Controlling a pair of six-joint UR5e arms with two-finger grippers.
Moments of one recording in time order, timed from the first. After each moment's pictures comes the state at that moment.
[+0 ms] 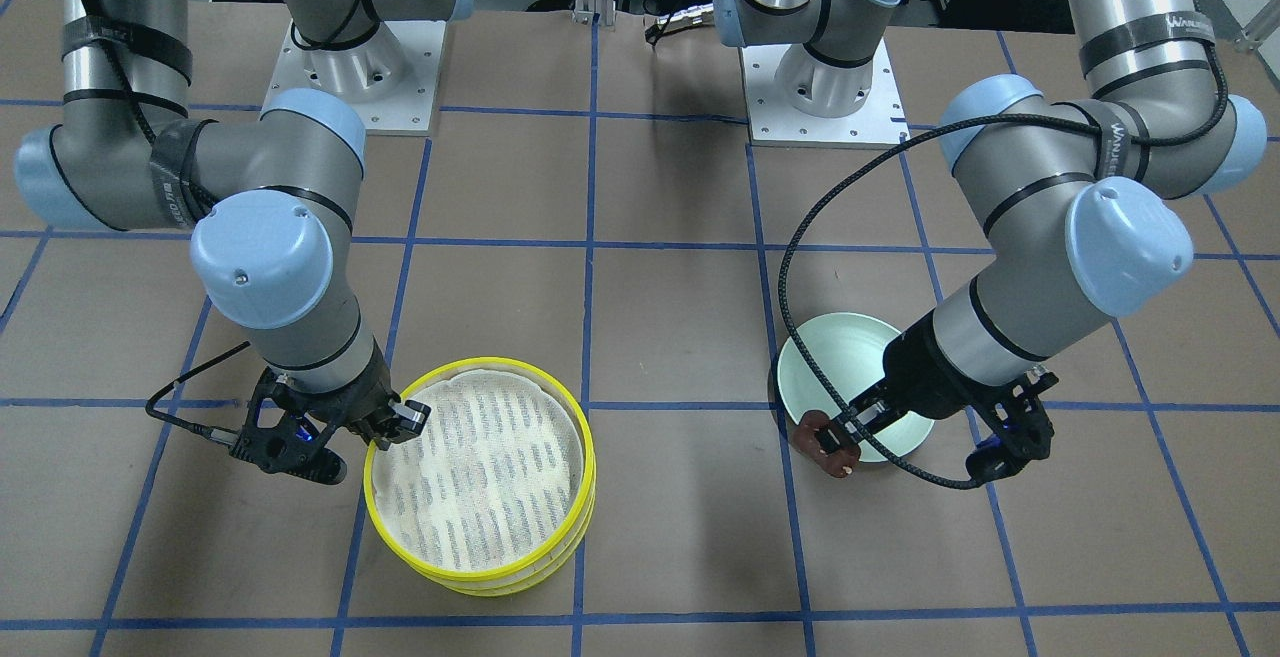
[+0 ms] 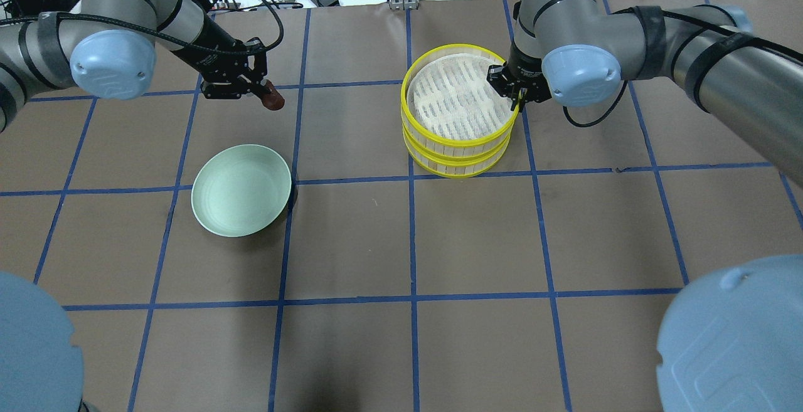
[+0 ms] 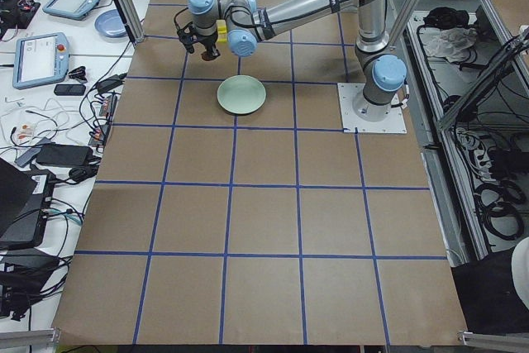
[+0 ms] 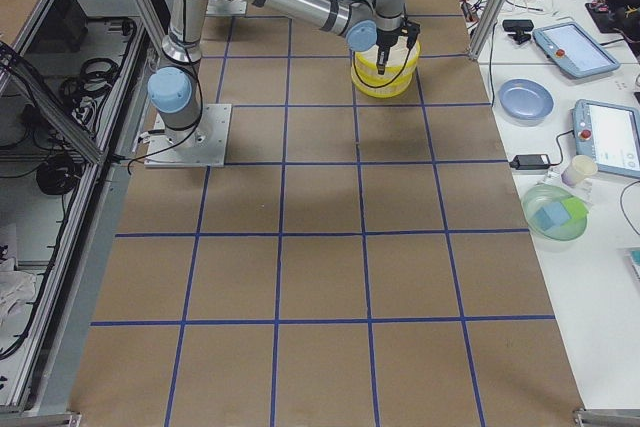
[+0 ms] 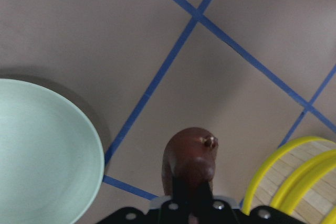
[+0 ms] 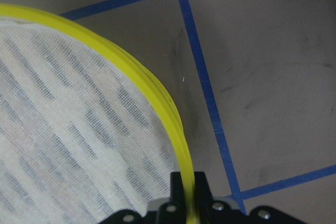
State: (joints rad) left arm -1.45 -1.92 -1.58 -1.13 1.22 -0.51; right arm 1.64 -1.15 1.60 -2.08 -1.59 0.34
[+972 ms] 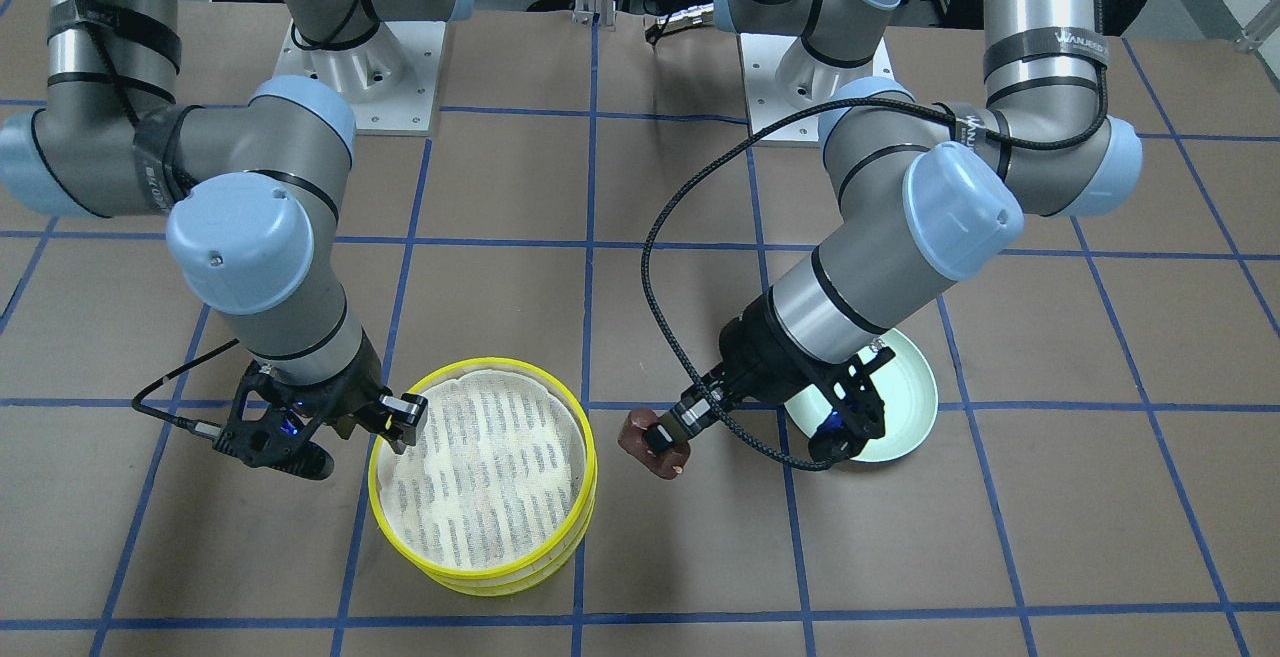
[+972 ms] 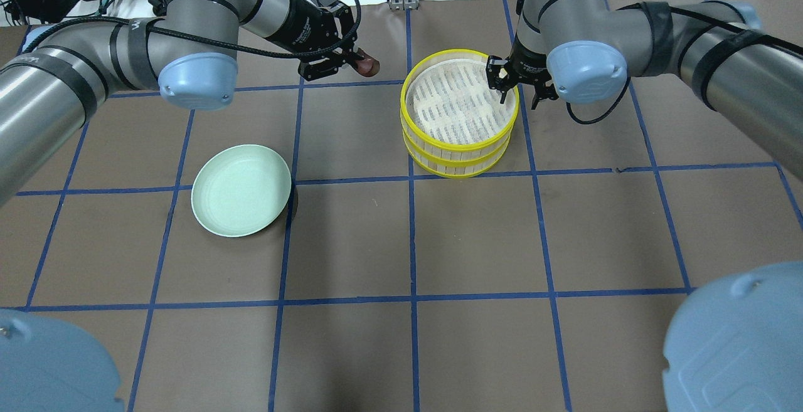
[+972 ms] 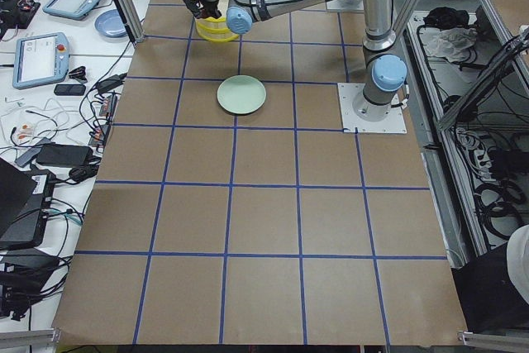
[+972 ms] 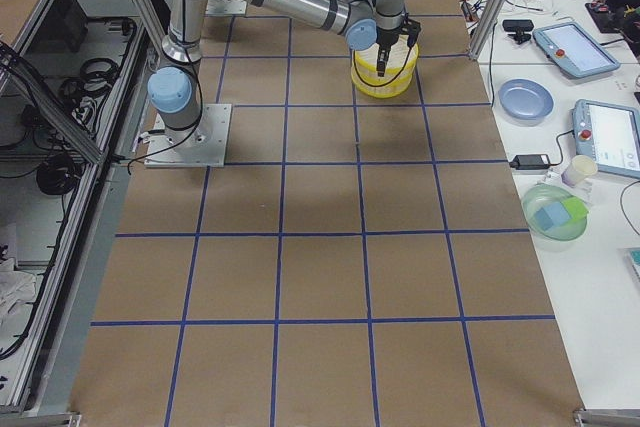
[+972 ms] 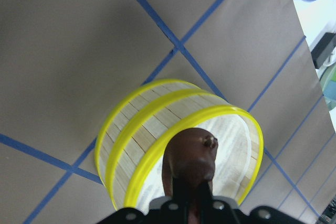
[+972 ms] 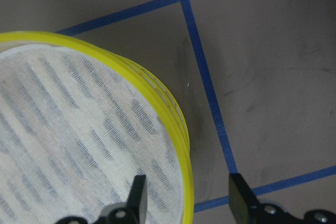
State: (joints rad) left arm -1.63 -1.95 -1.58 -0.90 0.99 -0.91; right arm 1.62 -1.19 1.59 -2.07 -1.55 0.33
